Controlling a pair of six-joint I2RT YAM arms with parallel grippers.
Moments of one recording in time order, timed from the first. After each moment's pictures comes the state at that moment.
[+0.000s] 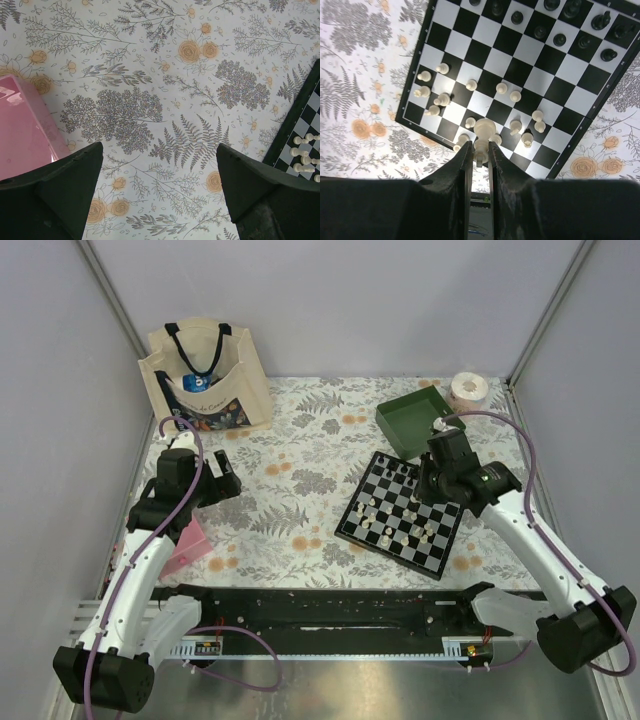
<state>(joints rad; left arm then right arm) -0.14 0.86 0.84 -0.66 -0.03 -0.41 0.46 1.13 1.08 -0.88 0.12 0.51</state>
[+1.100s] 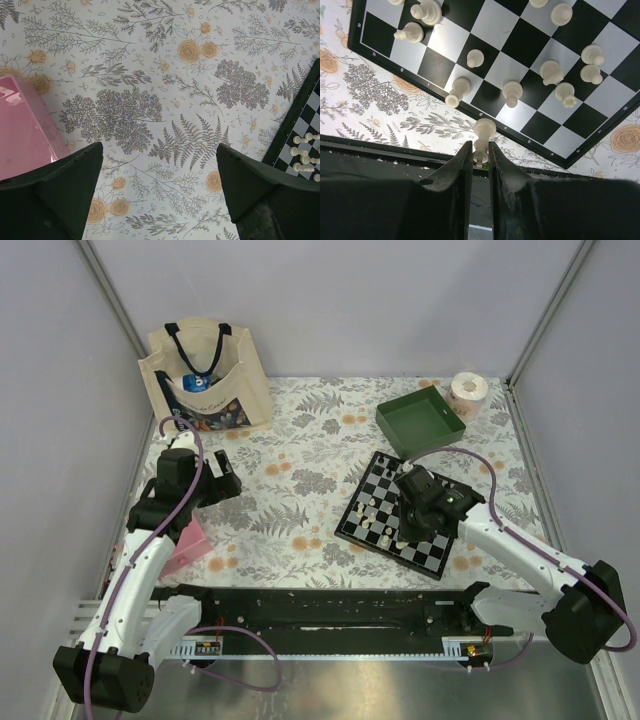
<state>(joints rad) -0.14 0.86 0.84 -0.66 -0.02 -0.41 0.66 1.13 0.87 -0.89 0.07 0.63</state>
